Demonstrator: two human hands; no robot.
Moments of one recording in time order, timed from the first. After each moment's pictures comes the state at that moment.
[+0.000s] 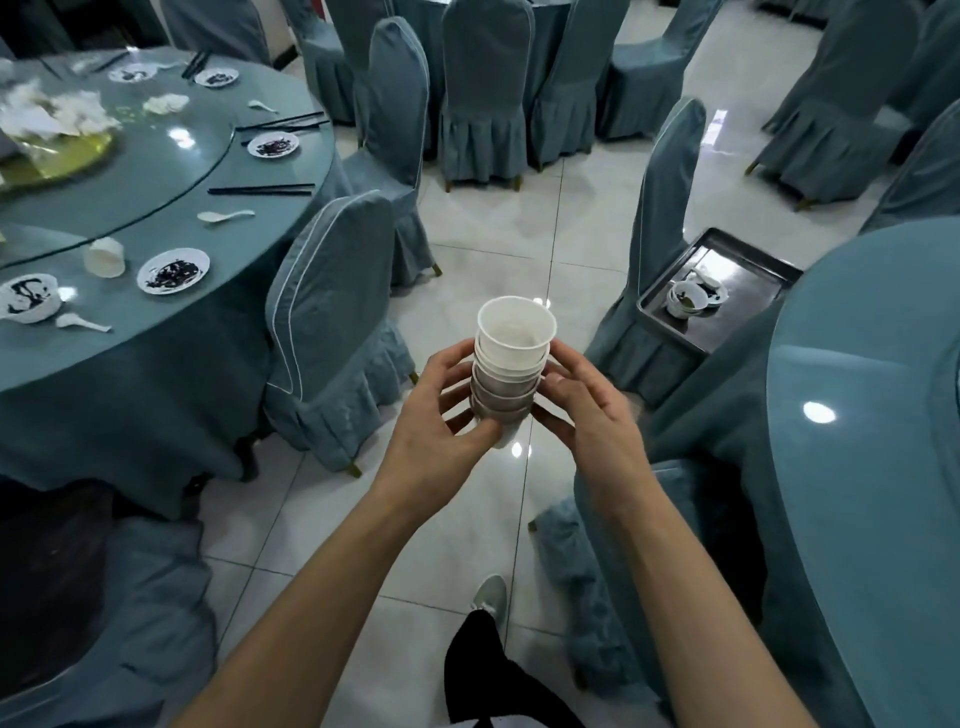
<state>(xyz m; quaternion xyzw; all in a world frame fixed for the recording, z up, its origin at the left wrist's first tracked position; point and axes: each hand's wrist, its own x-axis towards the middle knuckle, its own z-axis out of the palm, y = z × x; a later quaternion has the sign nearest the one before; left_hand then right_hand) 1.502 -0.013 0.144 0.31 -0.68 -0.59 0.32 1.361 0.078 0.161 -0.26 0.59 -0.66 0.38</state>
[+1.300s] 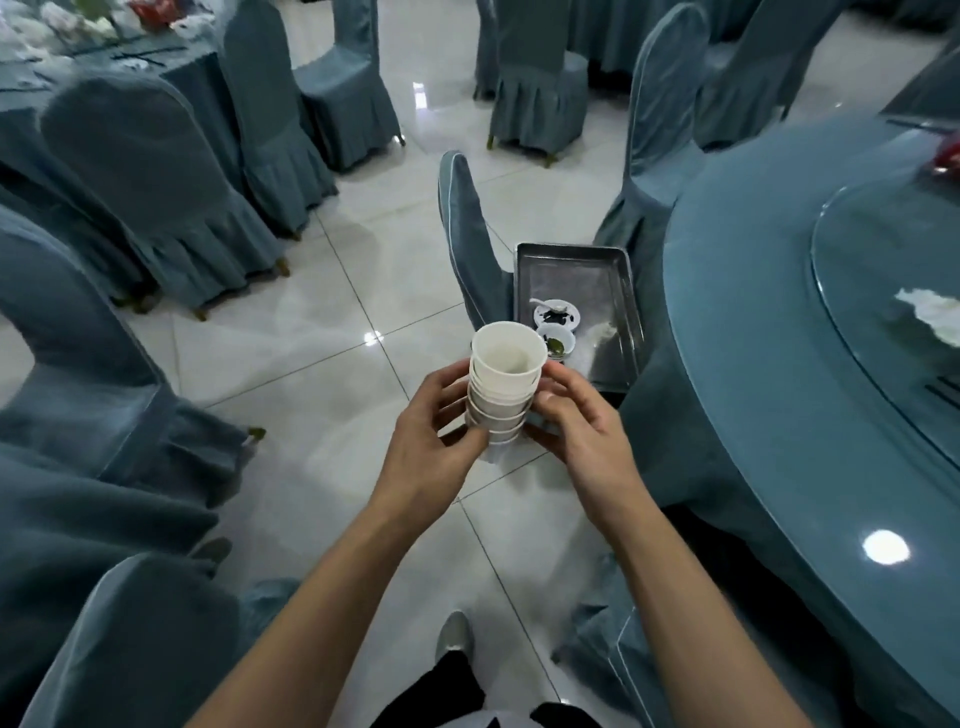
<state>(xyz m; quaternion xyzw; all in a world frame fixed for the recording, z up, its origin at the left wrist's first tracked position) 1.092 -0.349 0.138 0.10 -0.75 -0.65 0.09 1.032 -0.190 0.137 -0.03 0.62 -0.77 0.16</state>
